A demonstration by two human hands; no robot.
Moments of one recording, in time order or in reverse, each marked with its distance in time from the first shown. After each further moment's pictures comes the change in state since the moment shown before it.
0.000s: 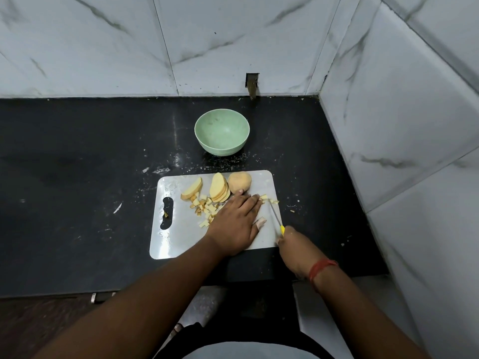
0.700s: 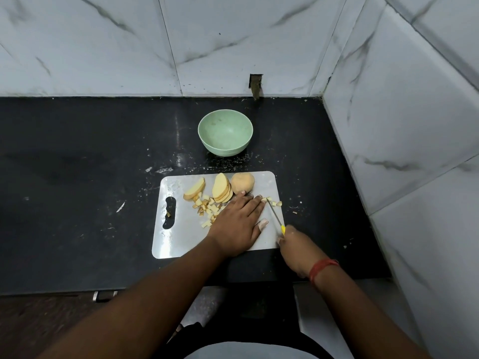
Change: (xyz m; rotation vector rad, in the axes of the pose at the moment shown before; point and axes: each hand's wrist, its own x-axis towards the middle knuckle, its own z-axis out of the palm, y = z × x) left_hand -0.001 -0.001 0.000 -0.023 -0.009 -0.004; right_hand 0.004 -0.004 -0.001 0.008 -0.009 0.019
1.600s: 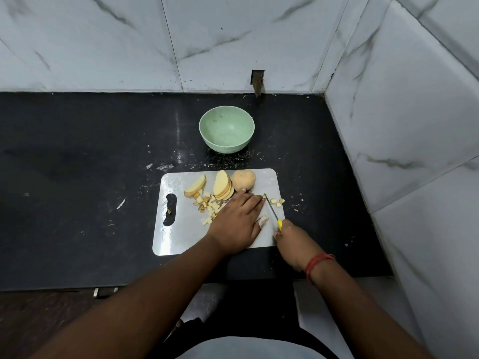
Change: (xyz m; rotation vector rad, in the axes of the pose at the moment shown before) left_hand -0.001 -0.001 -0.003 -0.033 0.084 0.019; right_hand 0.003 -0.010 -0.001 -0.044 0.009 -0.034
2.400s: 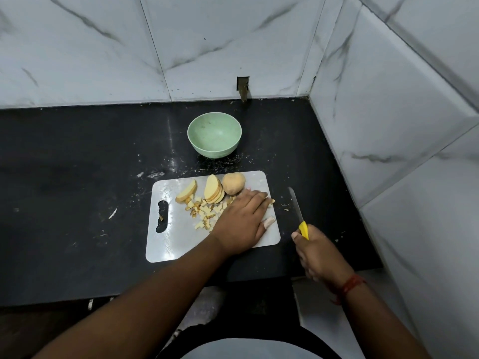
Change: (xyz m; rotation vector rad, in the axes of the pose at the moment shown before) left_hand 0.021 0.022 -0.010 -0.046 0.030 0.093; right_hand -0.041 0.048 -0.007 0.971 0.045 0.066
